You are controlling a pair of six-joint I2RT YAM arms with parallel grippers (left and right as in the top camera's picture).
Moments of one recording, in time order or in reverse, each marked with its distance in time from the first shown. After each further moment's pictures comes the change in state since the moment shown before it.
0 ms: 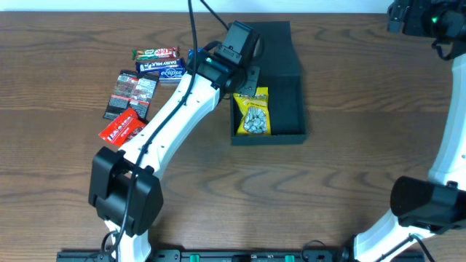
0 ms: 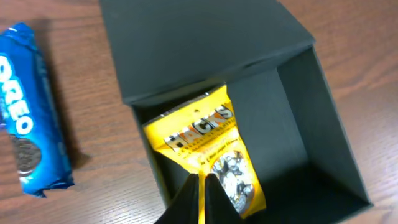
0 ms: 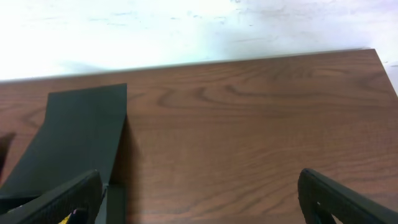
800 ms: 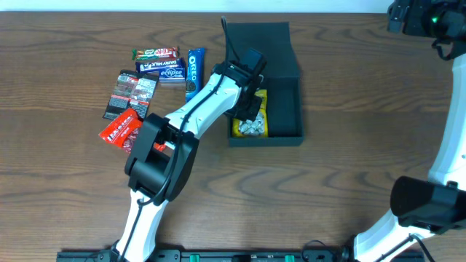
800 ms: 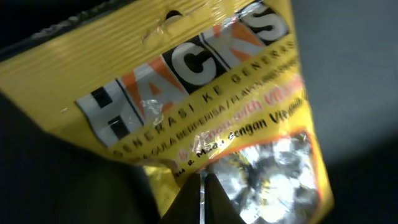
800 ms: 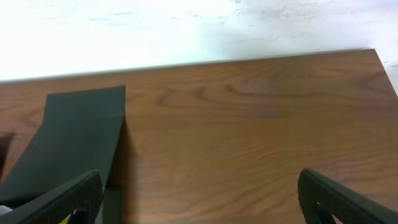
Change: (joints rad) left arm -0.012 0.278 0.002 -0.094 0.057 0.065; right arm 0.000 0.000 0.000 0.000 0.000 0.000
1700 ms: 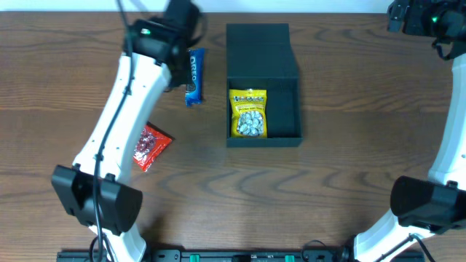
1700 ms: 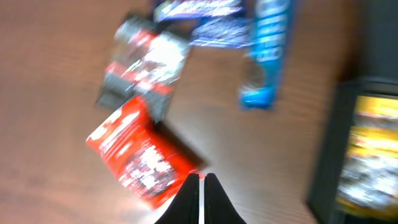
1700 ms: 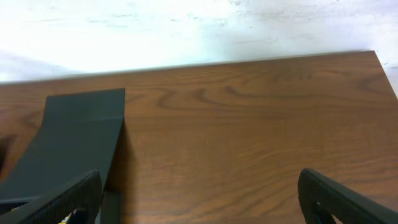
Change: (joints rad) left arm 0.262 -0.346 0.195 -0.460 -0.383 -0.231; right arm 0.000 0.000 0.000 0.006 0.000 0.000
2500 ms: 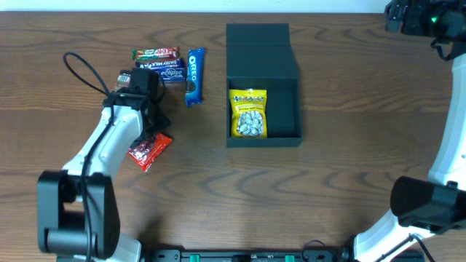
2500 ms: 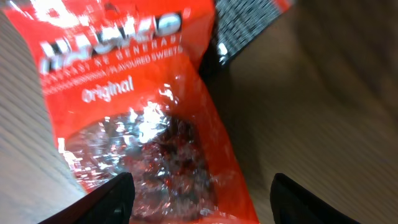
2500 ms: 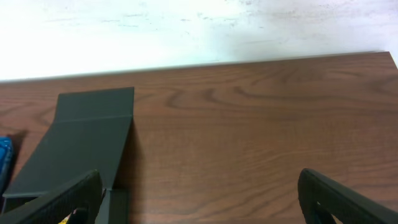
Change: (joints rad) left arm 0.203 -0.165 -0.858 0.609 0.124 -0.325; right arm 0.000 0.000 -0.001 -0.003 -0.037 0.000
